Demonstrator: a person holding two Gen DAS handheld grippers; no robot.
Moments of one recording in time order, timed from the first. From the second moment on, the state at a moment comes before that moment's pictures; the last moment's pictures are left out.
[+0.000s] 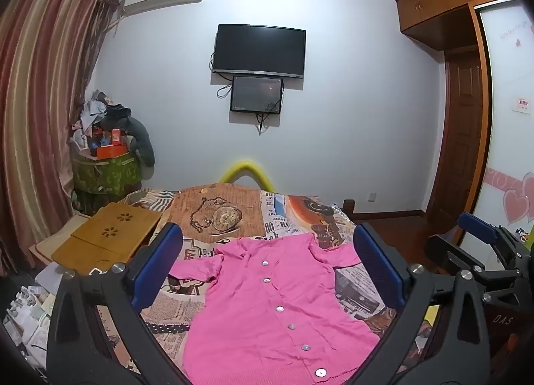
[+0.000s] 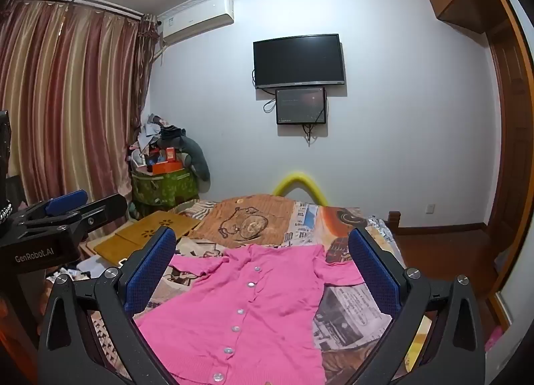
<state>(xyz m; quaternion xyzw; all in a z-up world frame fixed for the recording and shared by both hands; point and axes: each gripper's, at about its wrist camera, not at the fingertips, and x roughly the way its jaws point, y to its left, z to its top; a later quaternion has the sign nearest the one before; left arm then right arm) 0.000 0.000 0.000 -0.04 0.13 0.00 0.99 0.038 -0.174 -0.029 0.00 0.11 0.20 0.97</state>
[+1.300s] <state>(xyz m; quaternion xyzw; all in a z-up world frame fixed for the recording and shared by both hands) -0.003 -0.001 0.000 -0.03 0.12 0.01 0.99 0.038 -0.173 -0.028 0.00 0.11 0.20 0.97</state>
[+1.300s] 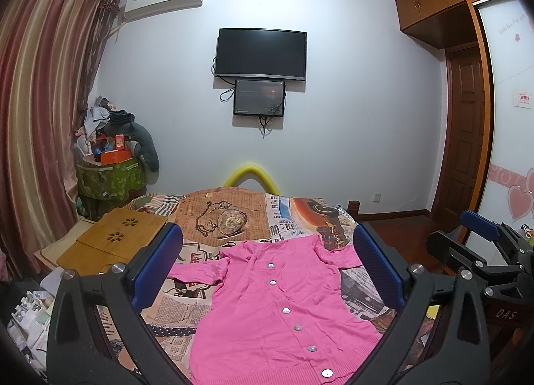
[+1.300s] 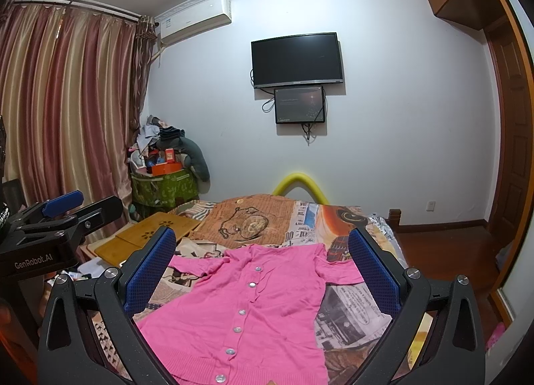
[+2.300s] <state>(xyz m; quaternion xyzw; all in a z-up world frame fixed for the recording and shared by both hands) -0.004 0.000 -0.002 -0.03 0.12 0.02 0.99 0.038 -0.171 -0.024 0.00 0.11 0.20 0.97</state>
